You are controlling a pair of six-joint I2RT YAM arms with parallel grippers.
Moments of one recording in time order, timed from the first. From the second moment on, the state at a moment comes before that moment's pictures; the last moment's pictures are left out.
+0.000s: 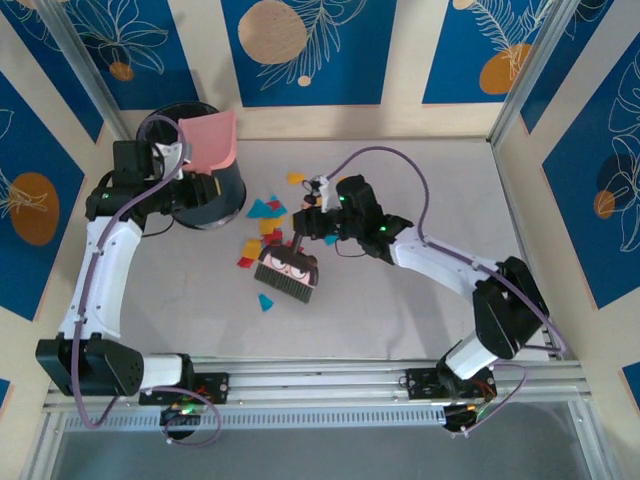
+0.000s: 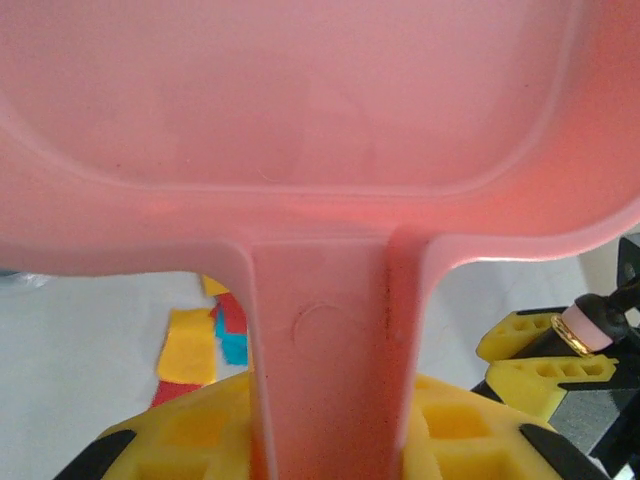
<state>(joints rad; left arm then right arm) -0.01 1.30 1.42 -0.89 0.52 -0.23 0.71 1.57 1.12 -0.02 -0.39 0.50</state>
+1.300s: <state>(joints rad) -0.02 1.29 1.39 -0.96 0.46 -0.13 0.58 1.77 1.09 0.16 -0.24 0.60</state>
